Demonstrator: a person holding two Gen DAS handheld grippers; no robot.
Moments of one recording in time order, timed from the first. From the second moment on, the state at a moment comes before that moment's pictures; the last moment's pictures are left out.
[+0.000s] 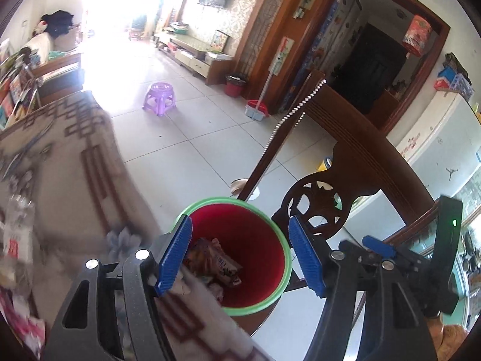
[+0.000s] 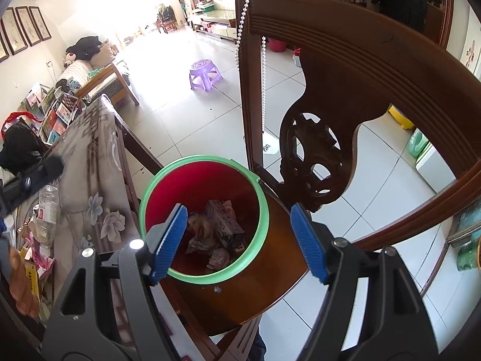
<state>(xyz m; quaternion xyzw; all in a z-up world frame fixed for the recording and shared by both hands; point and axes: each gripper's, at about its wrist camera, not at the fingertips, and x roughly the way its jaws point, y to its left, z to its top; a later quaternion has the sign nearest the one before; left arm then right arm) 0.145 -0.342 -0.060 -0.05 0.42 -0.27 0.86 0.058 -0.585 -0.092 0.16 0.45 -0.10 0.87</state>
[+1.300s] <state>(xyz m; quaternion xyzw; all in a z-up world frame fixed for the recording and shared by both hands) -0.004 0.072 -0.102 -0.18 0.44 0.06 0.88 0.053 -0.190 -0.093 0.11 0.54 0.22 0.81</state>
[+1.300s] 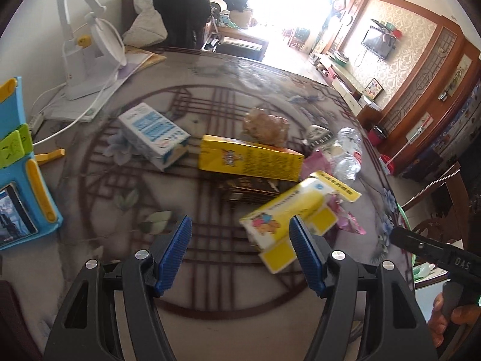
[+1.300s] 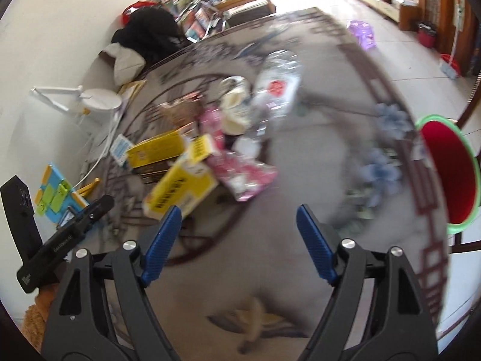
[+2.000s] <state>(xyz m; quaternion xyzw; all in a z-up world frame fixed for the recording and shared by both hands) 0.082 0.213 -0.134 -0.31 0.41 0.20 0.84 0.101 -0.075 -0.154 0.15 0.63 0.17 0.74</state>
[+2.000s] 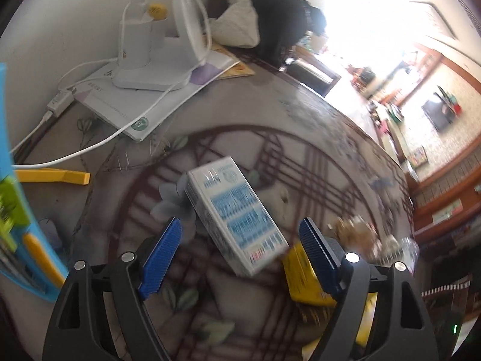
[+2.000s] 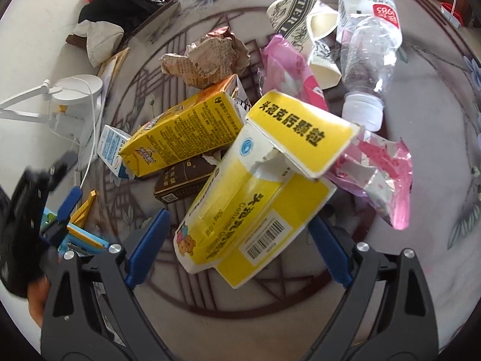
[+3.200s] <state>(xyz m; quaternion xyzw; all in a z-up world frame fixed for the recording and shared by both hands) 0.024 0.148 -0.144 -0.18 0.48 0.07 0.85 0.063 -0.109 -0.093 -0.04 0.54 0.27 0.79</state>
